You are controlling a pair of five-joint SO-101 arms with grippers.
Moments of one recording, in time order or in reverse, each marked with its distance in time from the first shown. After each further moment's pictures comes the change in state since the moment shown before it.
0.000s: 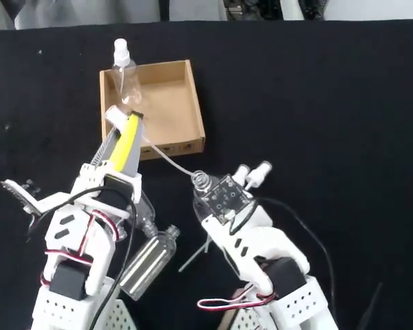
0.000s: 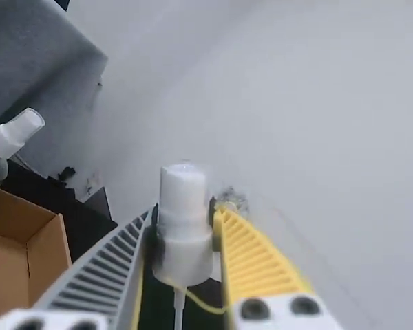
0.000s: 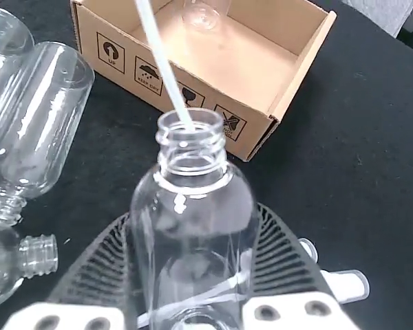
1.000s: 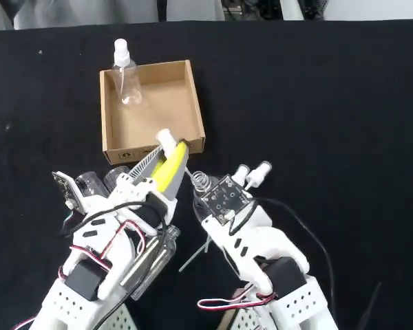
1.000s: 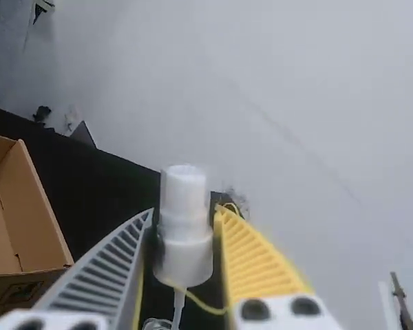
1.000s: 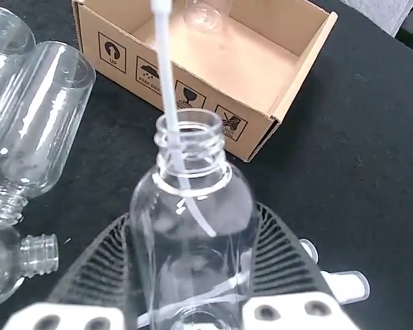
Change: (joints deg) left arm 14.5 0.0 6.6 0.0 -8.8; right arm -0.1 0.0 0.0 0.0 0.1
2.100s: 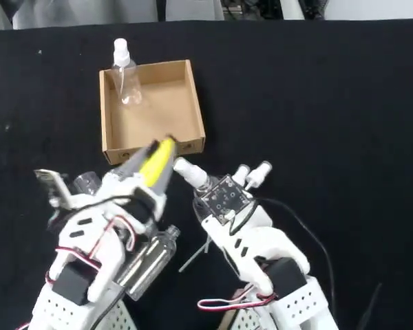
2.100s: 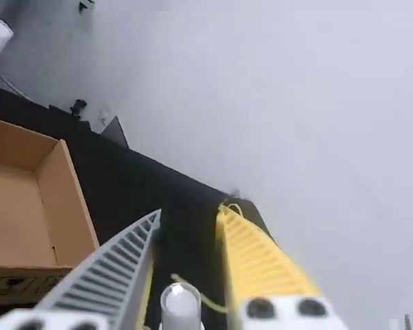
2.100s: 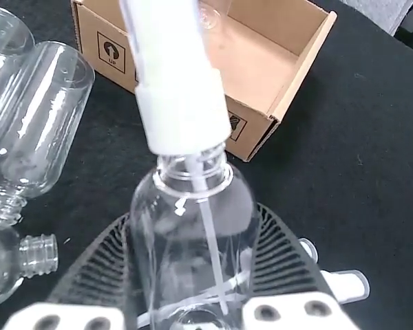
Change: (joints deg) left arm -4.7 0.0 -7.3 11.9 1.9; right arm 0.0 0.0 0.0 0.0 -0.1
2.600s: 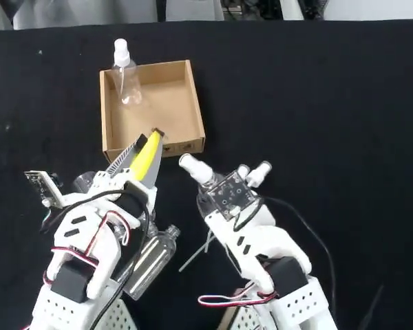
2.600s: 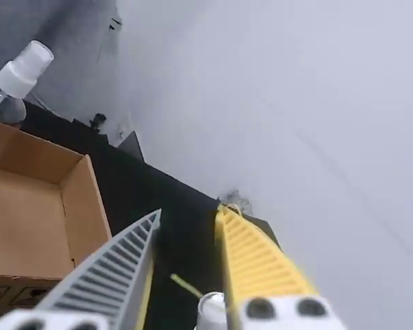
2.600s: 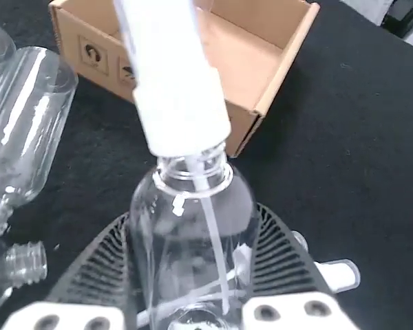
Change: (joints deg) left arm -4.6 0.0 -0.3 0.0 1.1; right arm 2.2 0.0 -0.8 0.0 -2.4
